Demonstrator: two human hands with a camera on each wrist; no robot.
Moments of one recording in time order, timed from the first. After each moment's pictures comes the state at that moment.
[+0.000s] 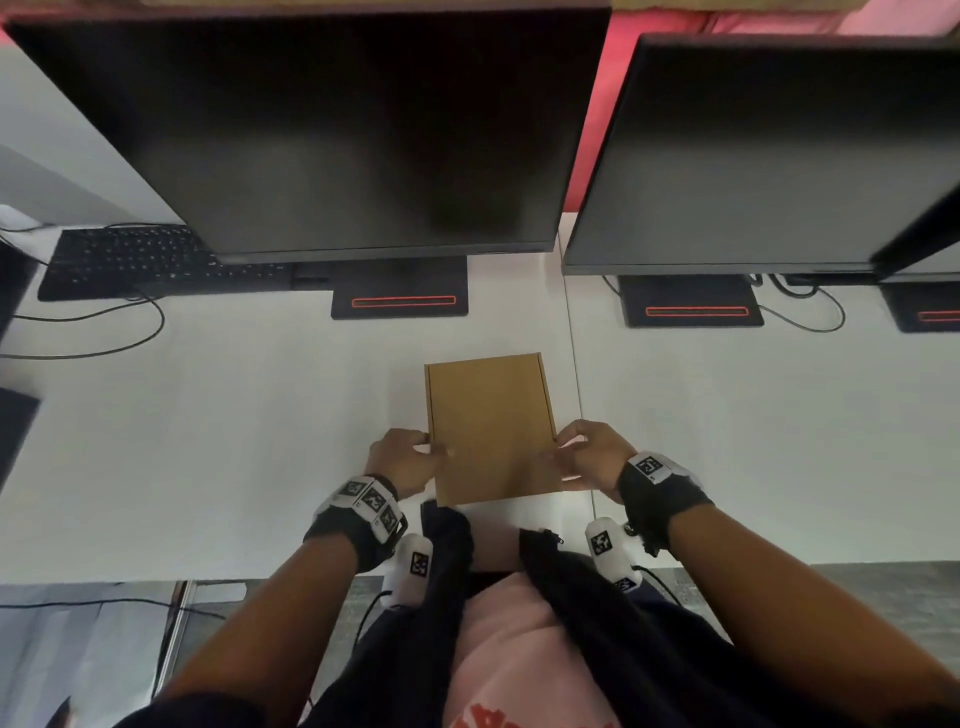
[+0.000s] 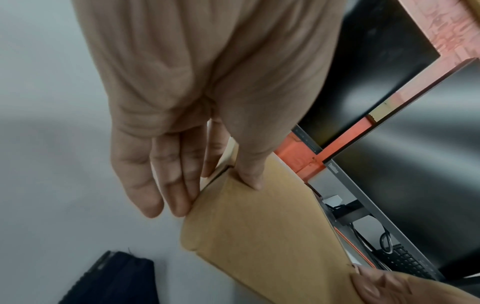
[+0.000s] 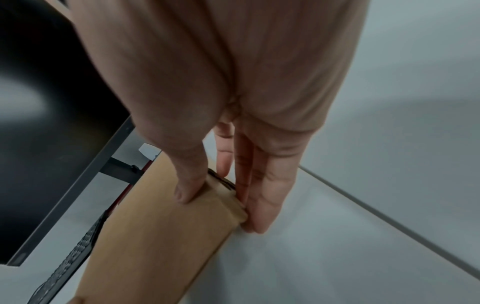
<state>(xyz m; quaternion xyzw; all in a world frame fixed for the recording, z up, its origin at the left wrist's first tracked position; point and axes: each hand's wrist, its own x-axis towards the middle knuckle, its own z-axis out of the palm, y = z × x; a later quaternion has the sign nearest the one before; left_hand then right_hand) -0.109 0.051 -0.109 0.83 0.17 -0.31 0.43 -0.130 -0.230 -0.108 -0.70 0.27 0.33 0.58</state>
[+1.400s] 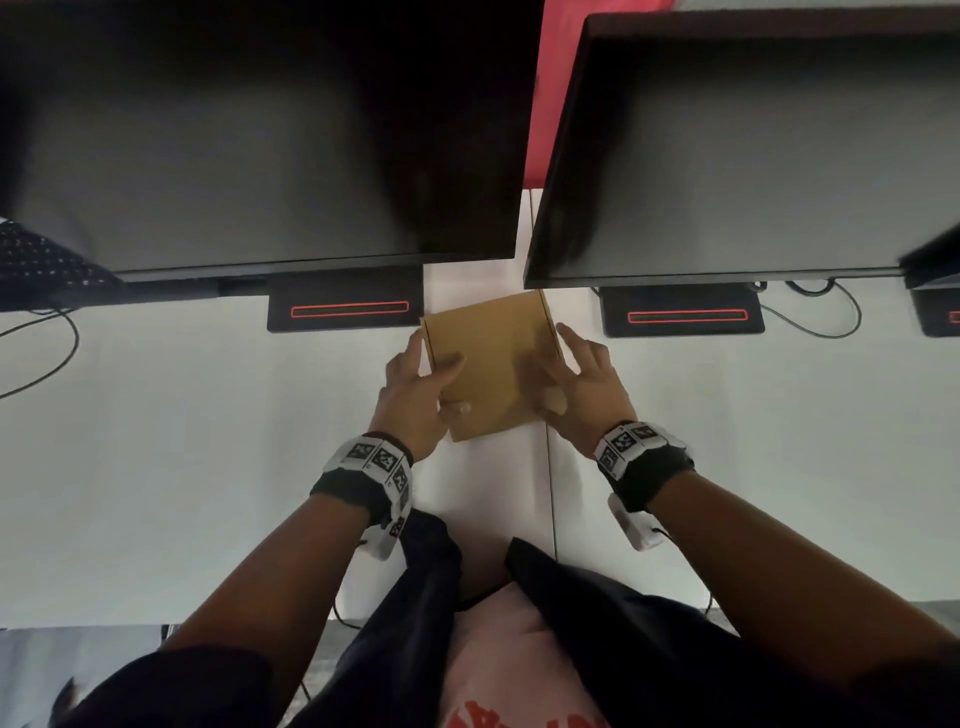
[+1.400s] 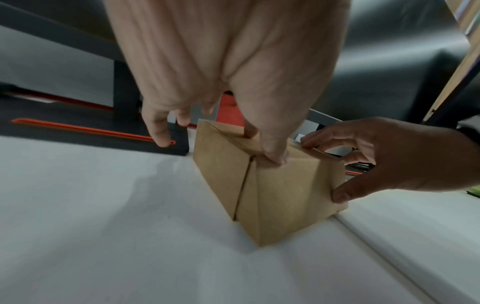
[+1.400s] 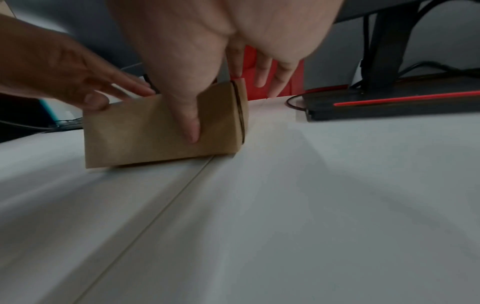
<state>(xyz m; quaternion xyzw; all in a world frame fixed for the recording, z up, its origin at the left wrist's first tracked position) -0.004 -0.037 -0.109 0.94 -0.07 -0.22 0.24 -0.028 -0.293 -0.125 -0.98 -0.05 0.14 0.16</state>
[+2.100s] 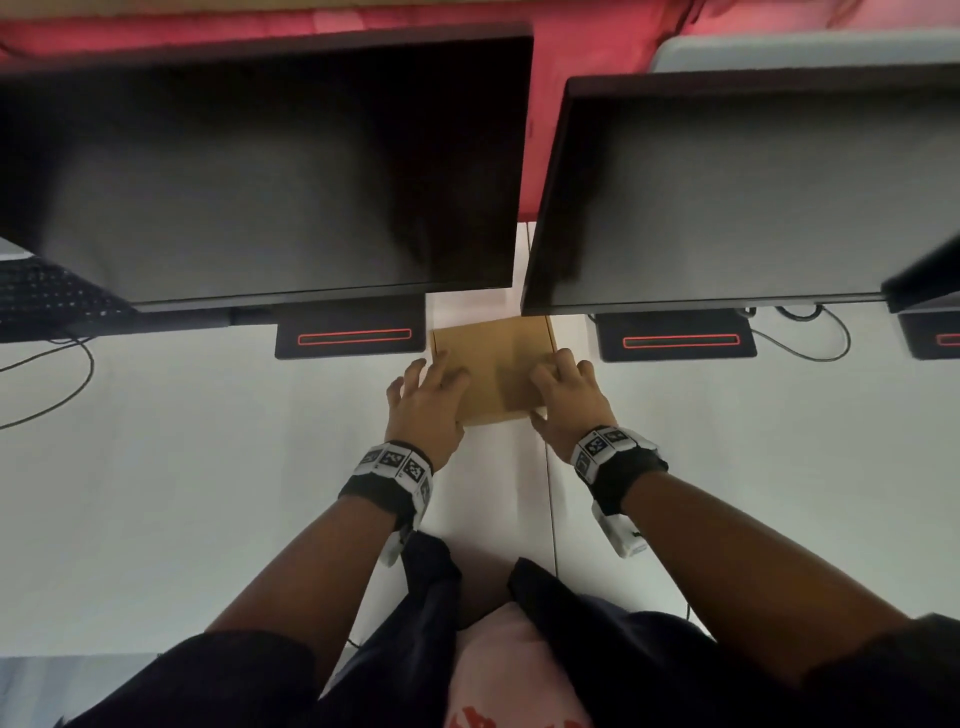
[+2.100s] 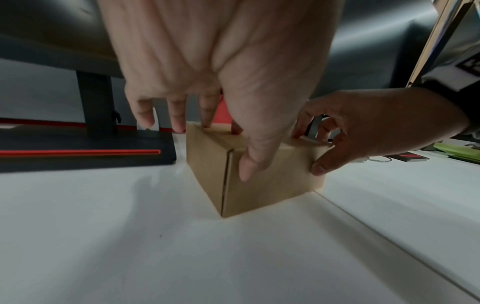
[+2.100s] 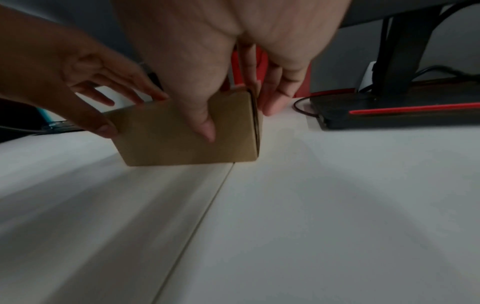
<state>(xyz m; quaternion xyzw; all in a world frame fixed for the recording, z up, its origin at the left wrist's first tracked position) 0.007 -0.059 -0.101 0.97 -0.14 -0.18 0.07 -0.008 -0.272 -0.113 -0.98 -0.03 0.16 0.13</state>
